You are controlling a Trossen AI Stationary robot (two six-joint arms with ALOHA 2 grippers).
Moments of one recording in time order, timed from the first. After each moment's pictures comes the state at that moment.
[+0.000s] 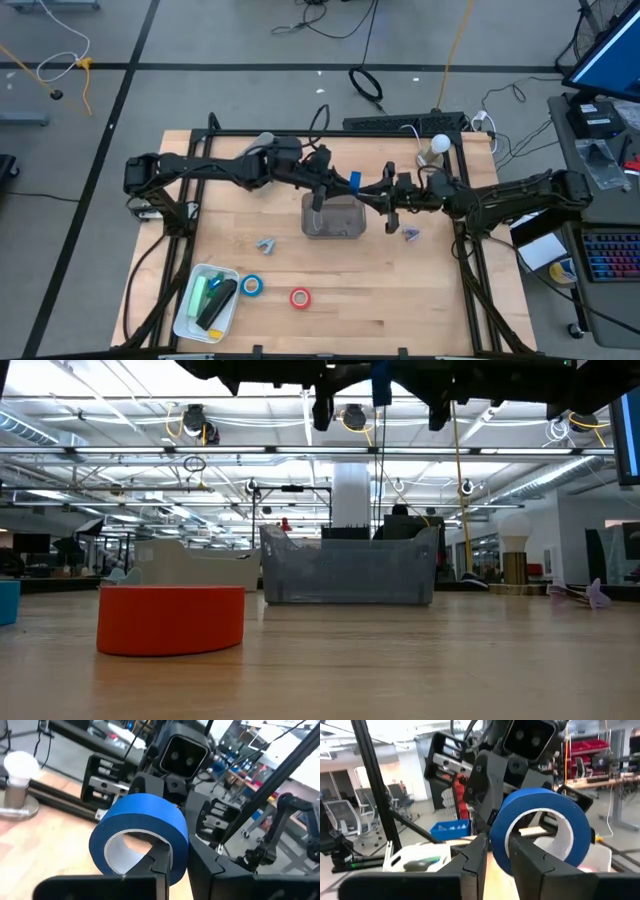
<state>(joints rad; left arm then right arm) 0.19 1.64 1.23 0.31 0.38 -0.45 -0.02 1.09 0.49 0.74 0.00 0.15</state>
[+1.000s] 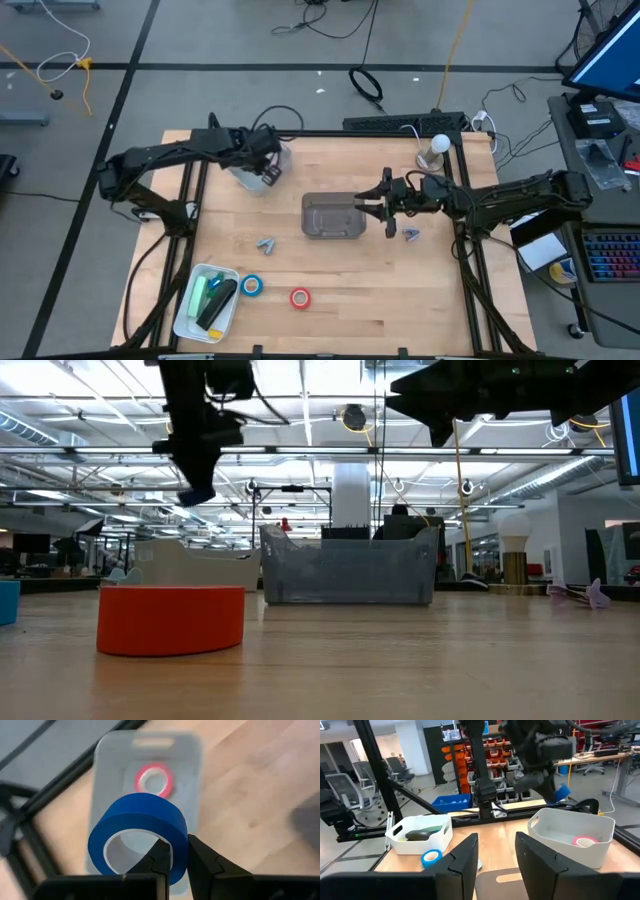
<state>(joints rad) 0.38 1.43 1.24 -1.04 -0.33 -0.46 -0.03 1.08 0.49 0.59 -0.02 0.14</state>
